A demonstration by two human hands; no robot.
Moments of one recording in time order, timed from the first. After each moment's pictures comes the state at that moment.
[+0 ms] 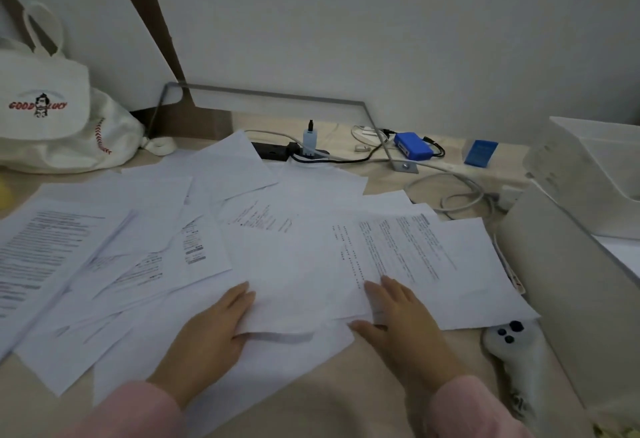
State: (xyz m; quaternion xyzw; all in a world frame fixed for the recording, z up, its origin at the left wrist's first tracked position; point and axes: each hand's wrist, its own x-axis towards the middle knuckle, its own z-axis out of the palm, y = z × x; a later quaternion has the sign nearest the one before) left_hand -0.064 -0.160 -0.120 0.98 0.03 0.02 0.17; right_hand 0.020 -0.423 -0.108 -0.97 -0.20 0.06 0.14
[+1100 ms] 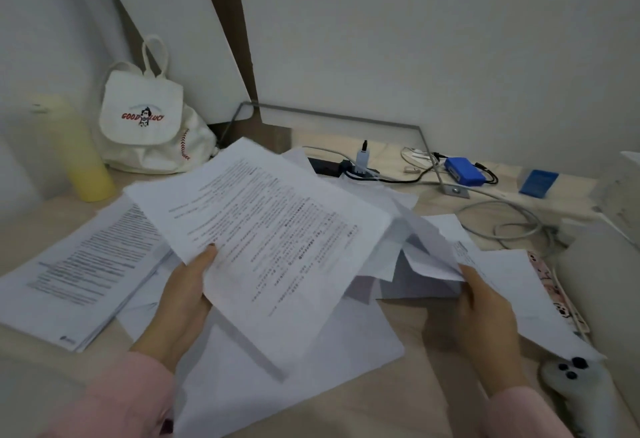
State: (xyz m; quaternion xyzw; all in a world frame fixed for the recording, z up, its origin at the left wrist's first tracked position) left_hand -0.093 -0.101 -0.049 0.48 0.25 0.23 0.81; right_hand 0.019 -0.414 -0.065 -0.93 -0.06 -0.15 0.34
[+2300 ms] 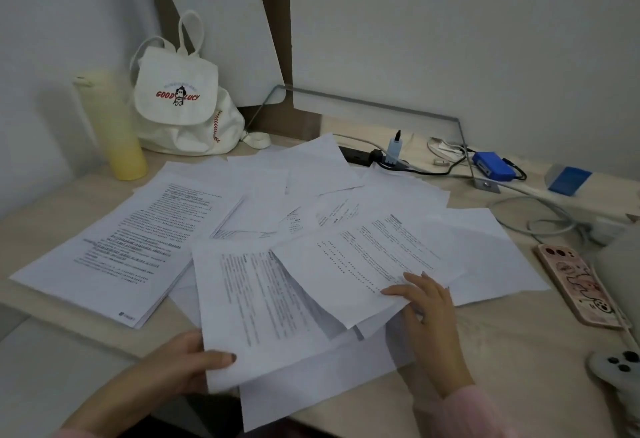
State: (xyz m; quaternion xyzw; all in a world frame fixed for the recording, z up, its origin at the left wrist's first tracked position) left_hand -0.196 -0.036 -0.101 0.62 0.26 -0.13 0.73; right_hand -0.026 -0.313 -0.121 -0.88 -0.19 -0.10 0.42
